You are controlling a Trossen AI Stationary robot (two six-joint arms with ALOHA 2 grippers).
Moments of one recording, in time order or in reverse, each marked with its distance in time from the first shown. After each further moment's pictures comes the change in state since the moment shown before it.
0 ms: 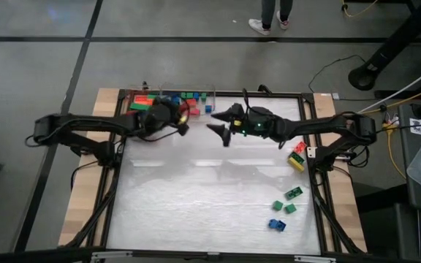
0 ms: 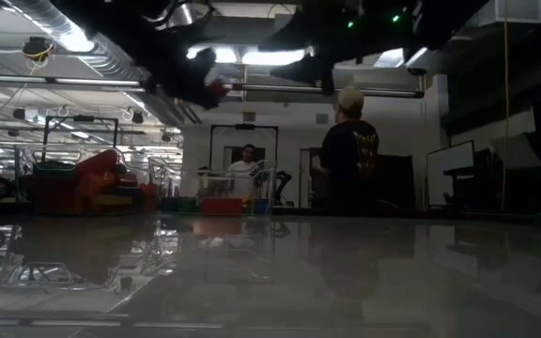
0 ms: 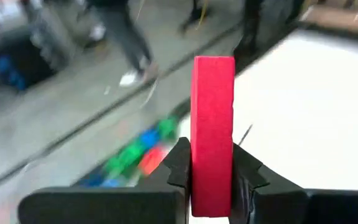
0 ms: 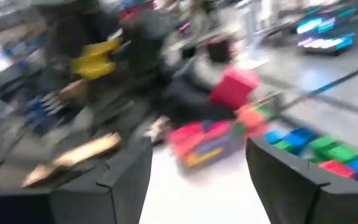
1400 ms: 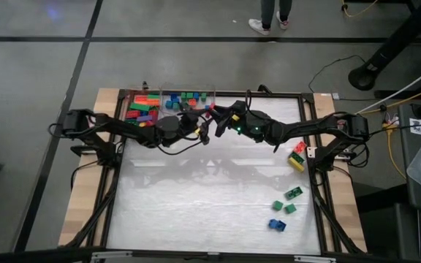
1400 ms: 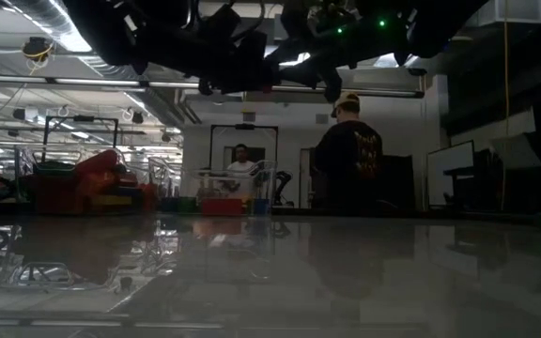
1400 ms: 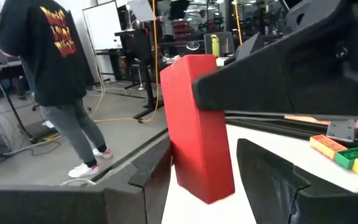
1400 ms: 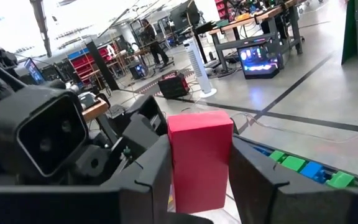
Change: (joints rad) left arm -0.116 0.350 -0.007 0.815 0.083 0.232; right arm 0.027 0.073 -0.001 0.164 0.317 0.106
